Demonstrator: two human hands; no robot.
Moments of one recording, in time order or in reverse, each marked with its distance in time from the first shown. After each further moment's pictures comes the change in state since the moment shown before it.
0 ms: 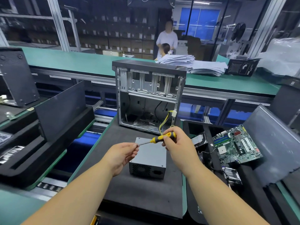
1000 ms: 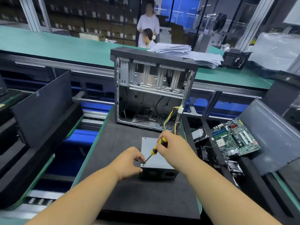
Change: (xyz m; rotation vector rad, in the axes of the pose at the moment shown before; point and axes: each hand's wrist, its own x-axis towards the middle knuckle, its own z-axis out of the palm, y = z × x) left_hand 0.052 -0.009 -0.062 1.180 -0.389 0.349; right_hand 0.038 -0.004 0.076 -0.617 -0.170 0.073
